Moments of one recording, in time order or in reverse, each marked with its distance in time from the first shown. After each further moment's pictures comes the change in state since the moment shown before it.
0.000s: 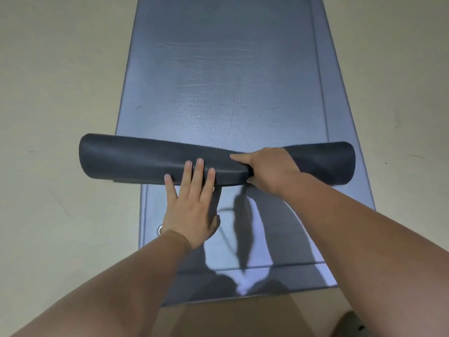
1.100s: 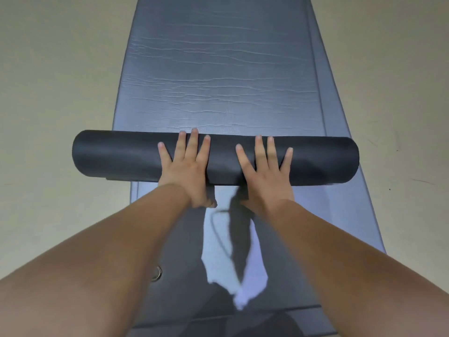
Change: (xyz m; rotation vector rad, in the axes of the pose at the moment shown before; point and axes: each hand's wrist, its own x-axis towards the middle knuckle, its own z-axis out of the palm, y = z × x) left_hand 0.152 -0.029 -0.050 0.062 -0.263 -0.103; right_hand 0.042 0.011 0.028 -0.146 0.202 0.209
